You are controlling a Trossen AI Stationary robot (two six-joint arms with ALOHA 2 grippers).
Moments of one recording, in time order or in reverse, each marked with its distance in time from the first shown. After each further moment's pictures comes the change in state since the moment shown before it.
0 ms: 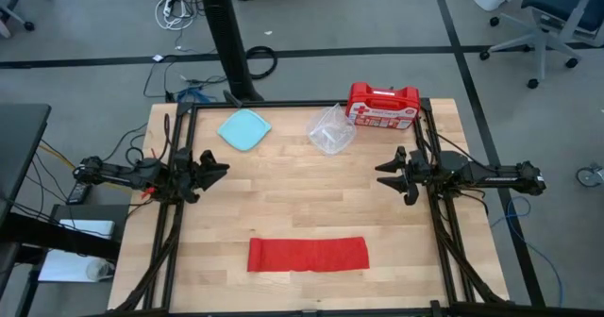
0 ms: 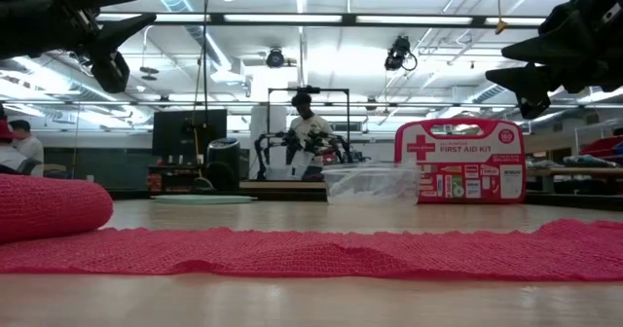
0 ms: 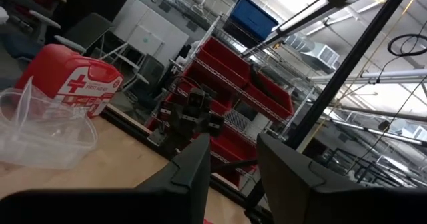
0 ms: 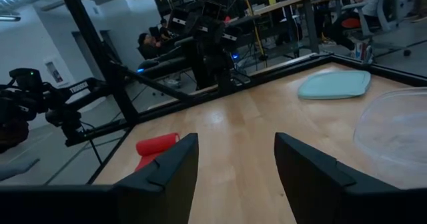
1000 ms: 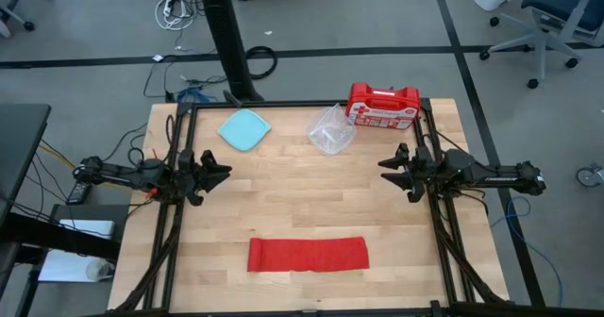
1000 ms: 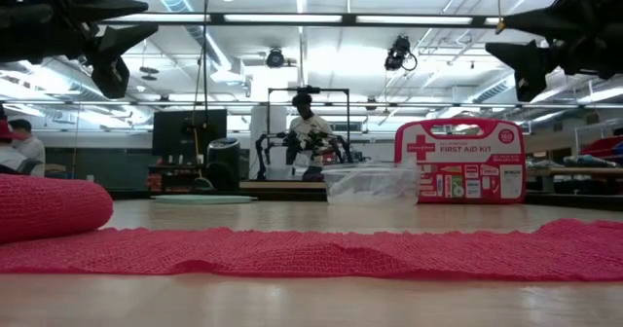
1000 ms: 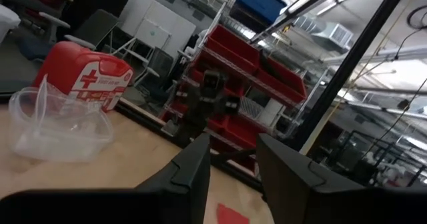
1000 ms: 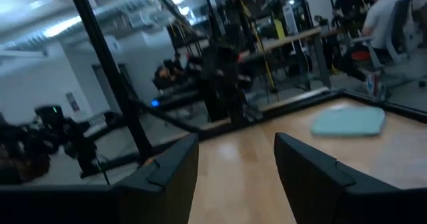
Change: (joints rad) left arm 0.000 0.000 0.000 -0.072 0.000 0.073; right arm 0.000 0.000 0.000 0.153 -0.003 0.023
